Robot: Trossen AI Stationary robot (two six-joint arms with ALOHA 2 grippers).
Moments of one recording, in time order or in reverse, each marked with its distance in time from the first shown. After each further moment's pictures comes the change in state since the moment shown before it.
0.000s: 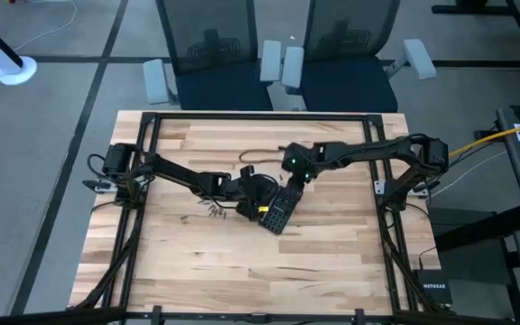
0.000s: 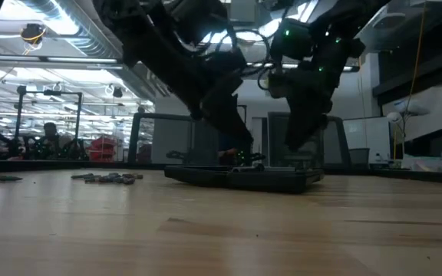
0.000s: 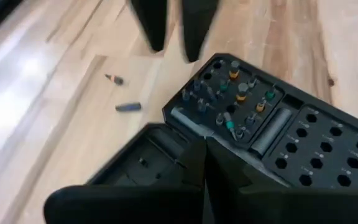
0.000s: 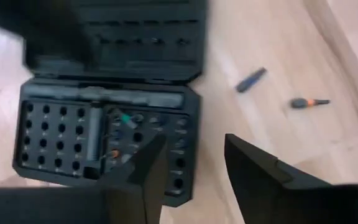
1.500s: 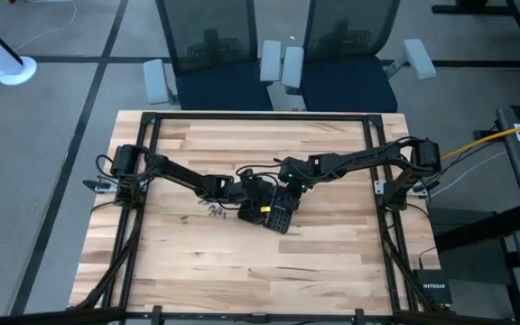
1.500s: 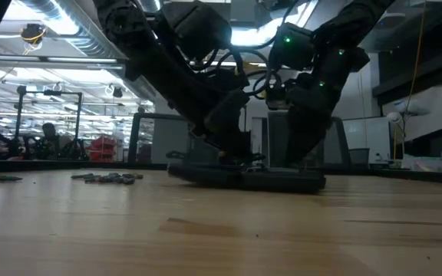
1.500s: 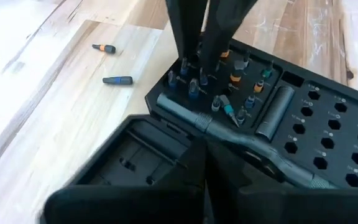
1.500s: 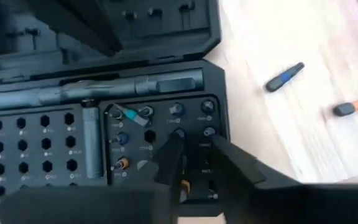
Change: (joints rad) left arm 0.003 0.064 0.000 0.030 0.008 -0.102; right arm 0.077 0.074 -0.059 0.134 0.071 0.023
